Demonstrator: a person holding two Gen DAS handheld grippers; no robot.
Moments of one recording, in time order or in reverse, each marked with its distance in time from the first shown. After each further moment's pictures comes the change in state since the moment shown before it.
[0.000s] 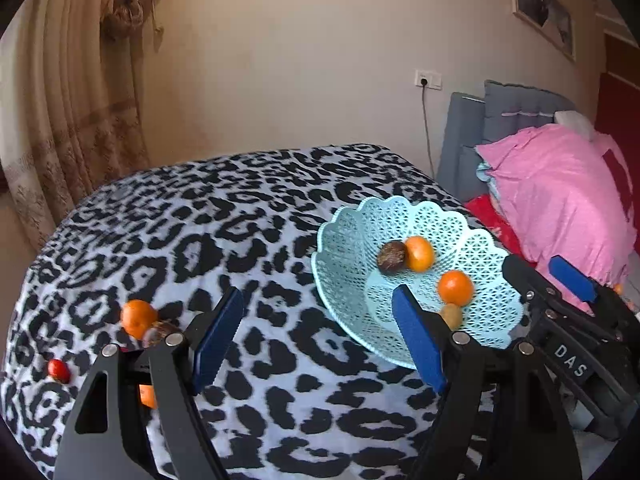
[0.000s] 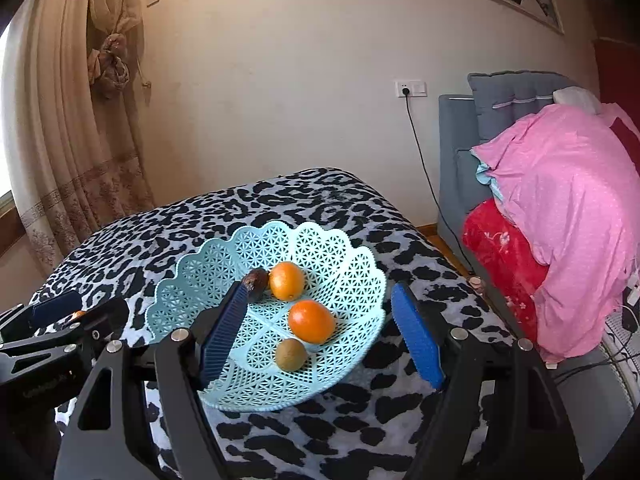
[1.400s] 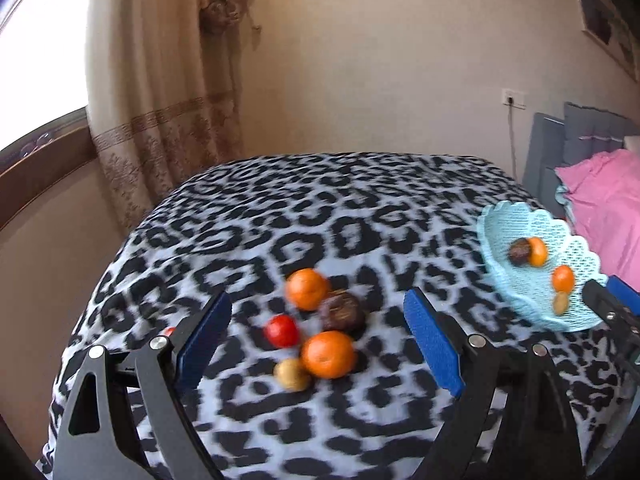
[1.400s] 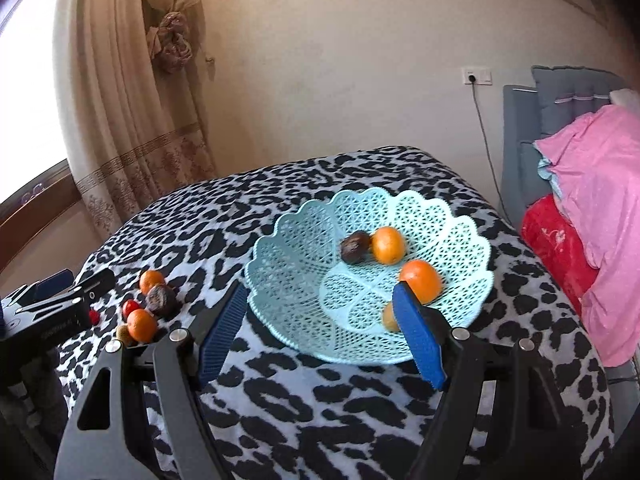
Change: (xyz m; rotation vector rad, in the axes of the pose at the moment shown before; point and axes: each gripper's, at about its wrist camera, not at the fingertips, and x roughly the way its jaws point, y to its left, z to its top) left arm -0.043 0.111 -0.038 -0.128 -0.019 0.286; right arm -0.011 0.054 -0.018 -0.077 0.082 0.222
